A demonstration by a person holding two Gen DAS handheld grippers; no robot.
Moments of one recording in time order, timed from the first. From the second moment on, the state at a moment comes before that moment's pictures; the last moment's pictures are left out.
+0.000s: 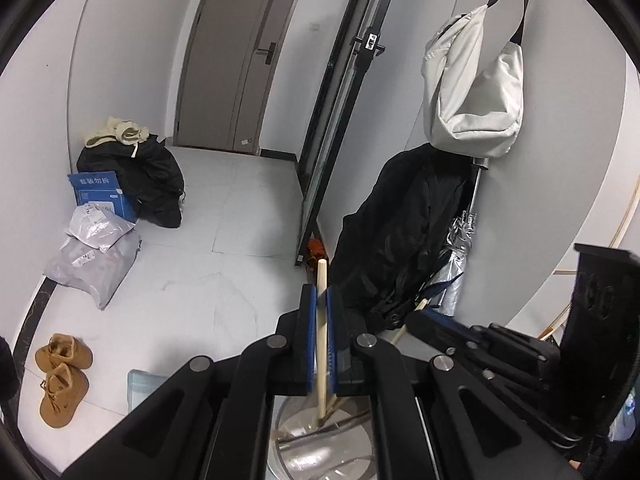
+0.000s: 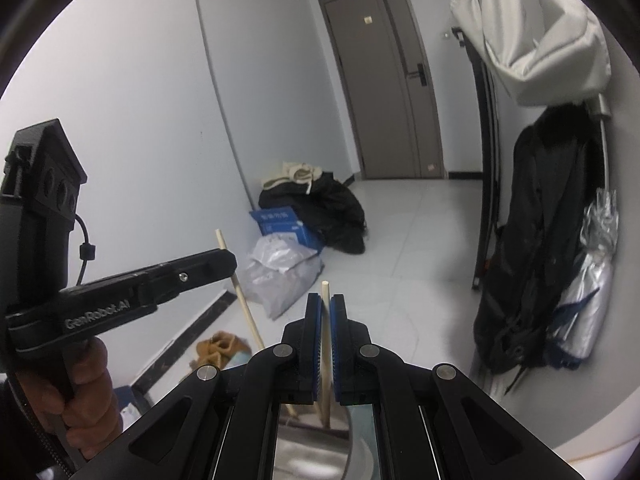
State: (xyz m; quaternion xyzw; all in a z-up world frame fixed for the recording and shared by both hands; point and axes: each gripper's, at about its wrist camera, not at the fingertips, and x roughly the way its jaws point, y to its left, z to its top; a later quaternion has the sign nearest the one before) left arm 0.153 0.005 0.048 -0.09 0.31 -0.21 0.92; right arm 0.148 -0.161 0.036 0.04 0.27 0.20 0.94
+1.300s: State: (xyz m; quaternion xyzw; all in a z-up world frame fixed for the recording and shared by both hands) left arm 0.022 0.036 0.039 -0.06 0.30 -0.06 0.95; right arm -0.004 -0.165 0.032 0.08 0.24 0.16 0.95
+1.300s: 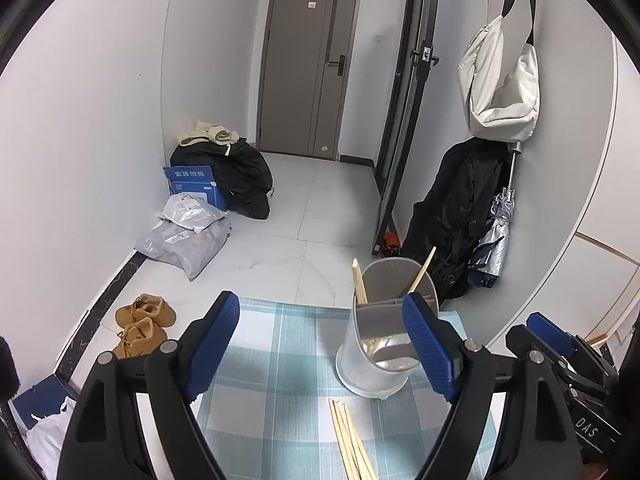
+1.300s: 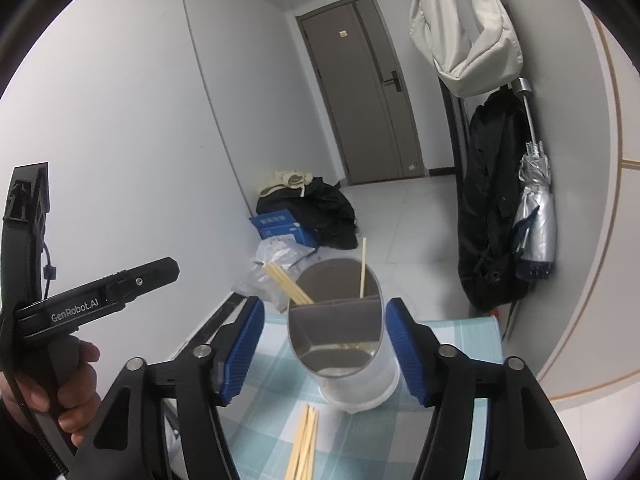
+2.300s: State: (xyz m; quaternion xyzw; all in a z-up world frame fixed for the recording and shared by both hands) left arm 0.023 0.071 -0.087 -0.12 0.41 -0.04 0.90; right arm -0.006 -0.138 -0.109 0.02 0.43 0.12 0.89
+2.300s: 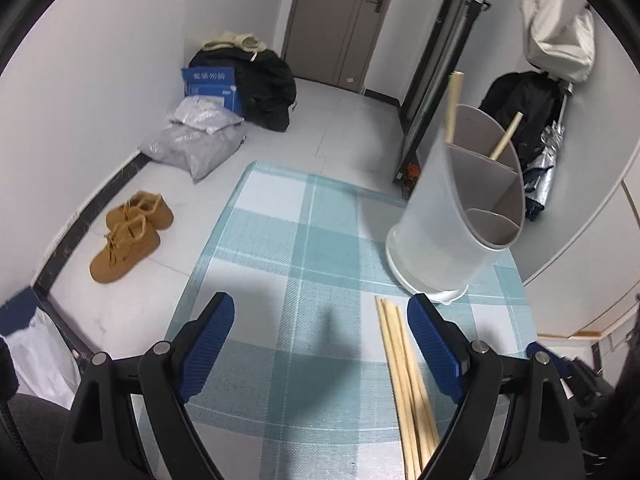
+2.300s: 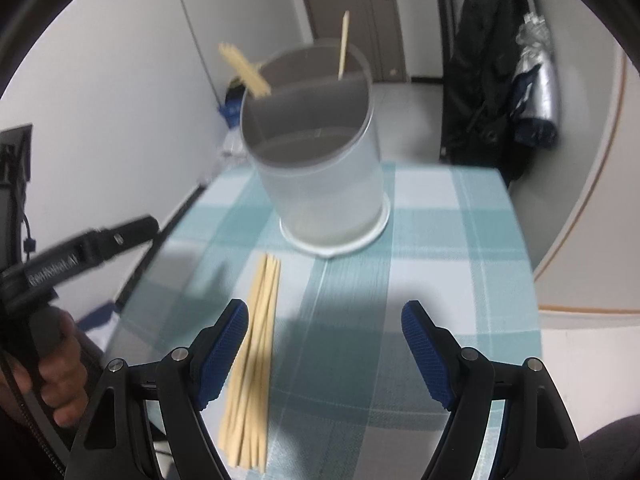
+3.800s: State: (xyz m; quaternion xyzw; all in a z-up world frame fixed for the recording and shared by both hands) left arm 0.051 0.108 -0.099 -0.20 0.45 -0.02 0.87; right arm 0.029 -0.141 -0.126 0.14 0.50 0.17 0.84
